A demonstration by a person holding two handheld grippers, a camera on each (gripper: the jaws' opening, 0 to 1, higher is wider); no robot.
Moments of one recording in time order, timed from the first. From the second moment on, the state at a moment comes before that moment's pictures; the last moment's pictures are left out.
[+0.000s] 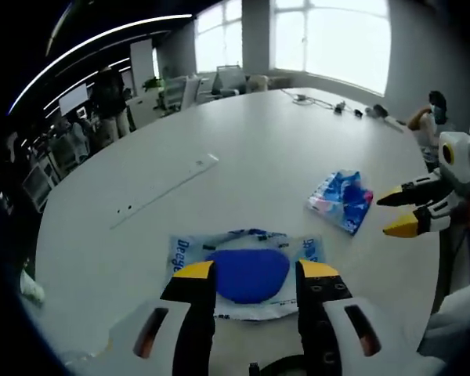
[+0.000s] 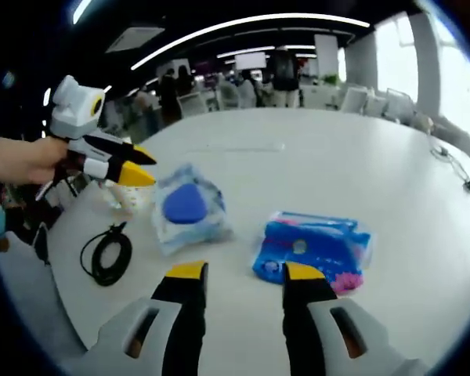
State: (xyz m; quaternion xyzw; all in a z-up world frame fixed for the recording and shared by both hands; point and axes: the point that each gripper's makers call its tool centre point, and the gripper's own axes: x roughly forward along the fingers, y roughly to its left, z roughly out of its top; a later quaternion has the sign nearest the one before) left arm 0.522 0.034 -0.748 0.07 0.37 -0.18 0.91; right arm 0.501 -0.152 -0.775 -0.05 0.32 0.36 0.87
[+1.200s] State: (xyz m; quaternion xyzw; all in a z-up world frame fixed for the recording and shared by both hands) left arm 0.544 0.094 -0.761 0.06 0.44 -0.14 0.88; right arm 0.478 -0.088 -0.791 0.02 0.36 0.40 0.84
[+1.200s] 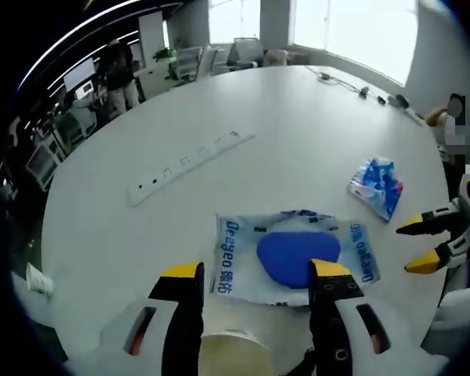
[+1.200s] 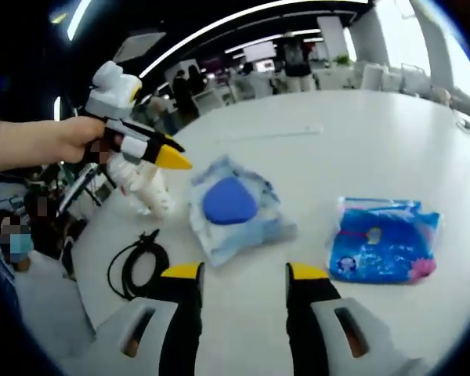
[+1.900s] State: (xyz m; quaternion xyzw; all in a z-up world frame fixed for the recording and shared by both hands) left arm 0.556 0.099 -0.782 0.07 0.47 -0.14 0.87; right arm 0.477 -0.075 -0.799 0.06 0.38 0.40 0.83
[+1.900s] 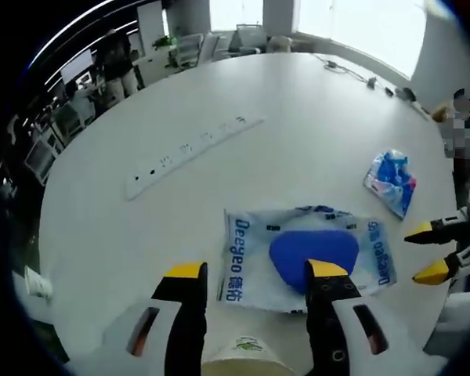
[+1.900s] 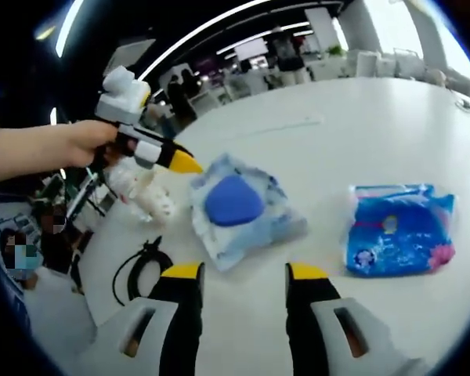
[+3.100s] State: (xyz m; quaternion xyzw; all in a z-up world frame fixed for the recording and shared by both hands) left arm 0.561 0.118 -0.822 0.04 0.53 -0.13 0.84; right arm 0.475 -0.055 -0.818 0.13 0.41 0.40 0.81
